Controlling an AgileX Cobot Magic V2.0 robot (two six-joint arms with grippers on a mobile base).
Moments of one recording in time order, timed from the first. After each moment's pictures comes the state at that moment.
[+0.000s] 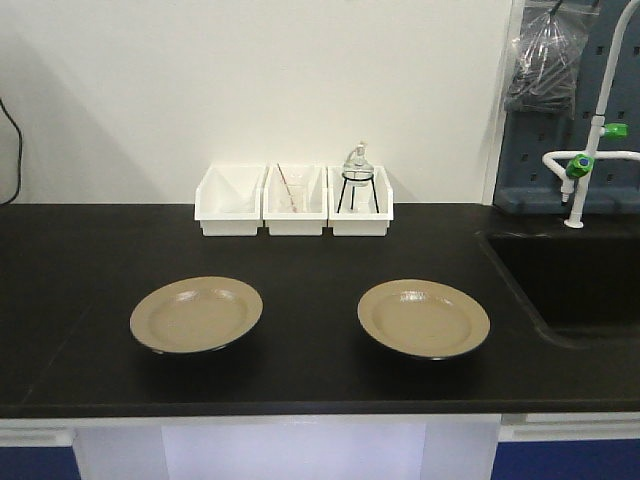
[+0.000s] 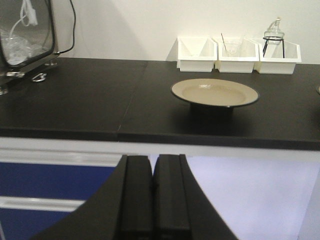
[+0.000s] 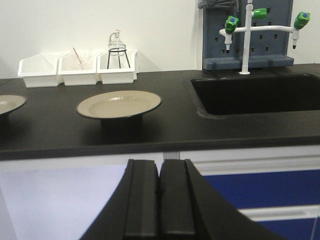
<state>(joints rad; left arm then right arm) 0.07 -0.01 0.03 -0.04 0.13 0.04 0.00 -0.01 0.03 -0.06 0.10 0.08</state>
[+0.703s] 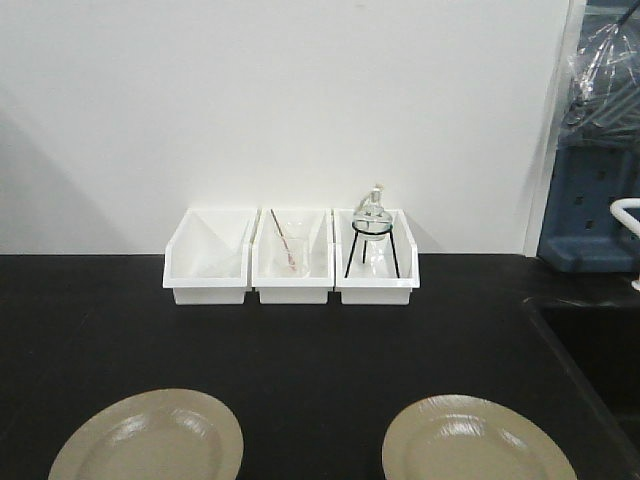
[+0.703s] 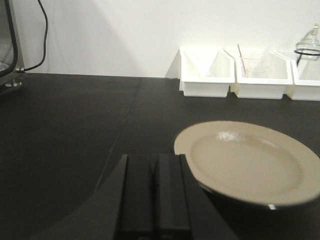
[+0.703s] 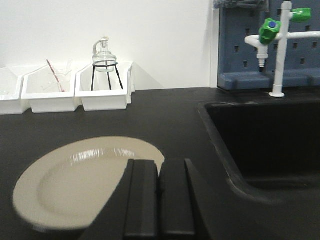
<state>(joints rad) 0.07 -0.01 0.03 -0.04 0.13 0.04 0.00 -0.01 0.03 -0.06 0.10 0.08</state>
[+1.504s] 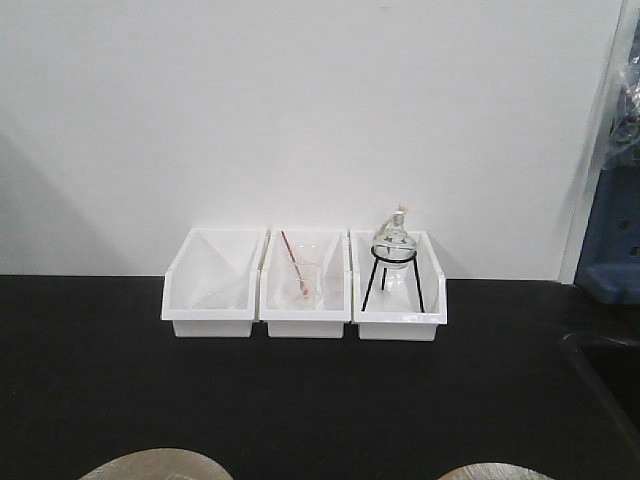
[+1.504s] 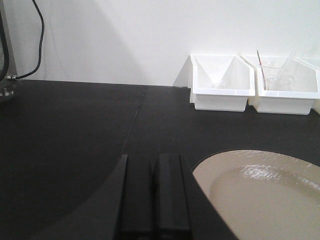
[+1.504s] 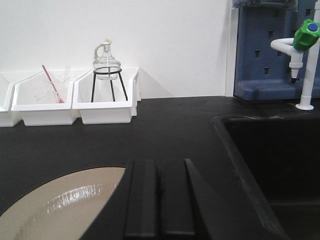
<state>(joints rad) 0.07 -0.01 0.03 -0.04 0.13 0.04 0.00 -0.01 0.03 -0.06 0.10 0.08</state>
